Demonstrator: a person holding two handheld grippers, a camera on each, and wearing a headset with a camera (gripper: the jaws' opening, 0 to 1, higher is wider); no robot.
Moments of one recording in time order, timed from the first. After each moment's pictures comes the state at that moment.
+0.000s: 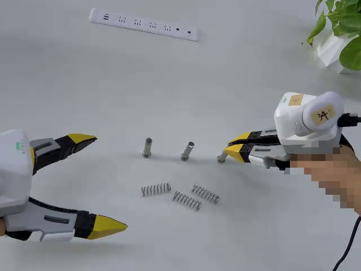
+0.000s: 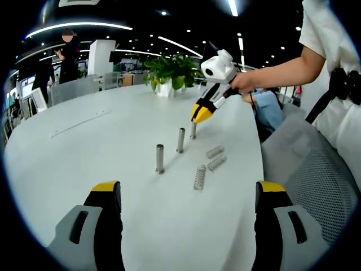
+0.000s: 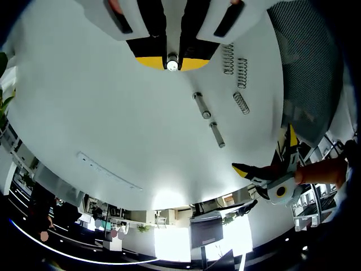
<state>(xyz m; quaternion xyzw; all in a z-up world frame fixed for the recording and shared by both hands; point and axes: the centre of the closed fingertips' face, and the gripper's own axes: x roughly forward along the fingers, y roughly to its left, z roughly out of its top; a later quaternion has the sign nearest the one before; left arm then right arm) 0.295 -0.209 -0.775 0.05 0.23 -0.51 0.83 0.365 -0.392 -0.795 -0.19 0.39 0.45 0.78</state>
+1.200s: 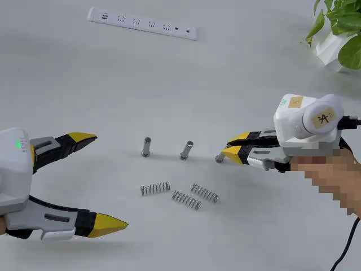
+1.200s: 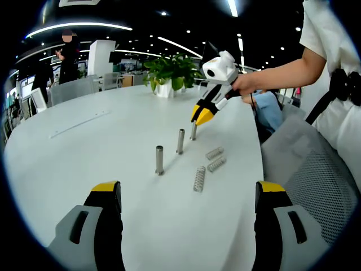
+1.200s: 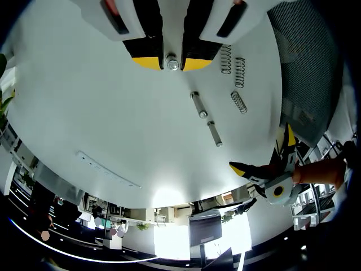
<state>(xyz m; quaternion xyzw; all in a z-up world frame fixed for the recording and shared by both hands) 0.294 -0.210 -0.774 0.05 0.22 -0.51 0.83 0.362 -0.391 -0.795 -0.18 0.38 0.45 0.79</state>
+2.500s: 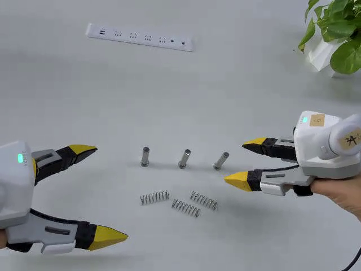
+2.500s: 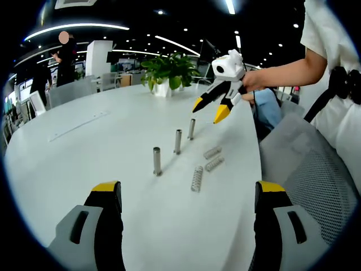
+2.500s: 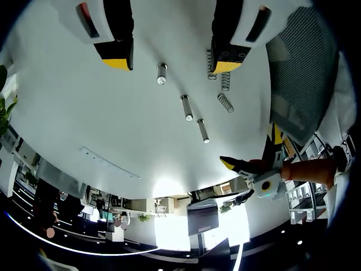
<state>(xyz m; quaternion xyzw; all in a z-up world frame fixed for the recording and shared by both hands) 0.290 -0.211 -0.770 0.06 0.23 -0.51 0.83 0.340 -0.409 -0.778 -0.16 0.35 0.46 0.80</state>
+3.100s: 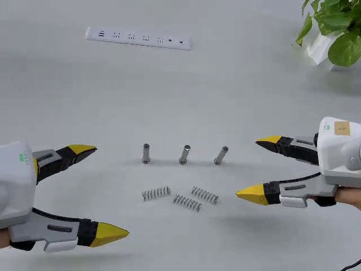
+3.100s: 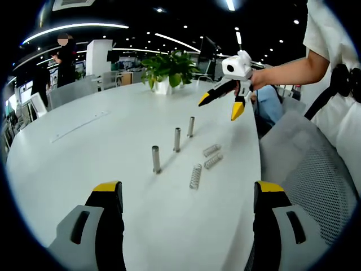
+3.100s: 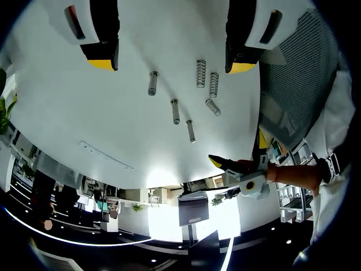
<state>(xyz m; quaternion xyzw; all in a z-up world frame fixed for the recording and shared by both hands) 0.285 -0.209 -0.769 0.08 0.24 -0.50 0.83 0.312 -0.420 -0.771 -0.15 0.32 0.49 0.80</state>
